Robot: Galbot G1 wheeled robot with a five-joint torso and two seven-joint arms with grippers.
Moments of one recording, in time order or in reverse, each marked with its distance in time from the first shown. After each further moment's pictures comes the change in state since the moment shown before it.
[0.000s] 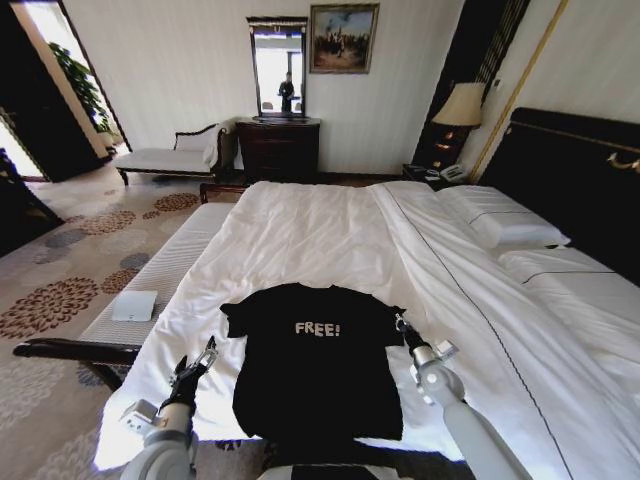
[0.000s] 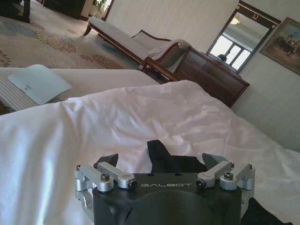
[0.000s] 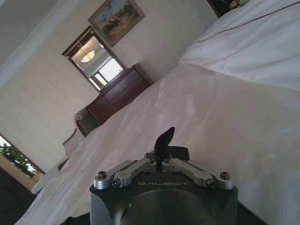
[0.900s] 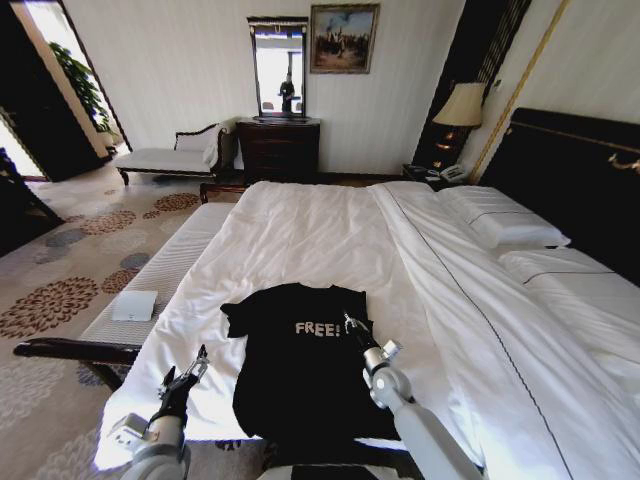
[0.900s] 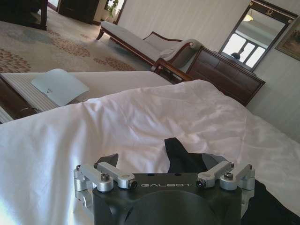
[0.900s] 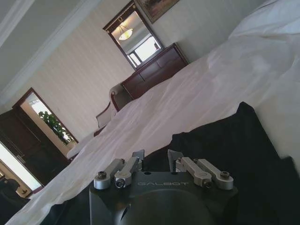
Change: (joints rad) left arm 0.052 -0.029 -0.013 -0.003 0.044 -0.026 -0.007; right arm 0.019 0.107 -0.180 -0.010 -0.207 0.064 -0.027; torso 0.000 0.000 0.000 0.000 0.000
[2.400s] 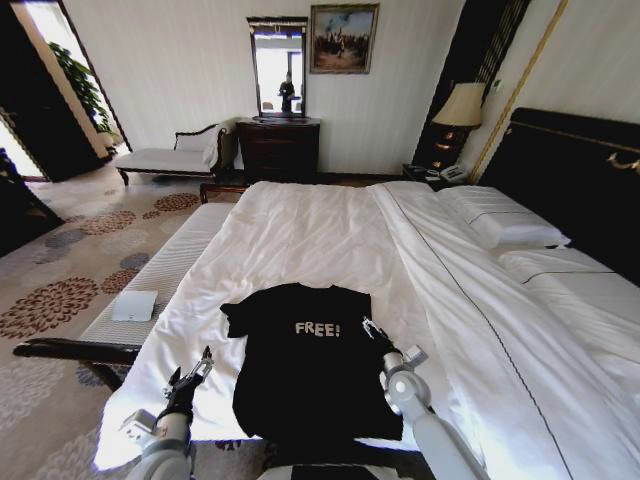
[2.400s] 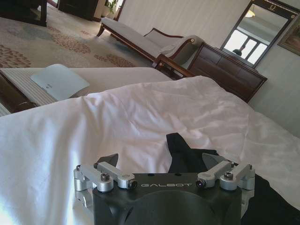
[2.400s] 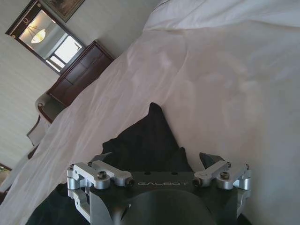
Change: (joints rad) left arm -0.030 0.004 0.010 0.036 0.002 0.006 -0.005; right arm -0.082 0.005 0.113 0.127 0.209 -0.127 0.313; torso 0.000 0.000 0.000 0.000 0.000
